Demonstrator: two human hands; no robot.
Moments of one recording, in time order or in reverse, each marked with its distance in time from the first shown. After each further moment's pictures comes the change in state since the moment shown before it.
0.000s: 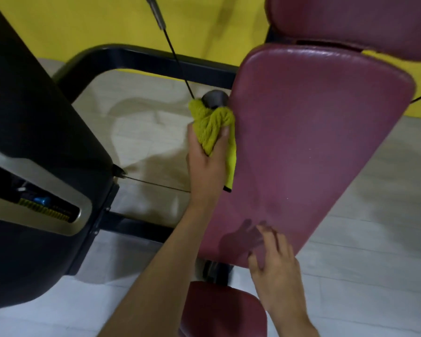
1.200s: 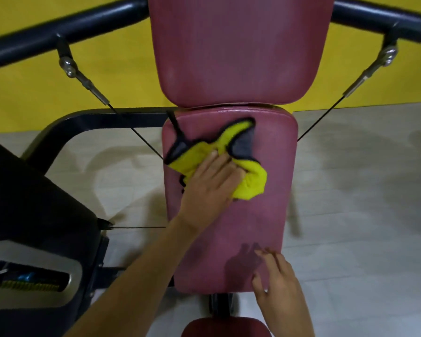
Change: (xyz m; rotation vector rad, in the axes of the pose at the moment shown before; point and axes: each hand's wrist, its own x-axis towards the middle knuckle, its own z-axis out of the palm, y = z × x) left_hand 0.019 -0.018 0.064 0.810 -0.544 1.324; right_hand -0.004 0.047 -0.029 0.139 0.262 -0.003
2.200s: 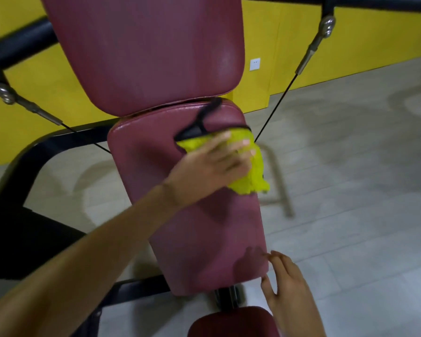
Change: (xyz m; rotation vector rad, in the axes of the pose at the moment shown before) left_hand 0.088 0.010 0.019 0.195 -0.233 0.612; right_hand -0.033 0.054 -0.013 0.060 0.006 0.139
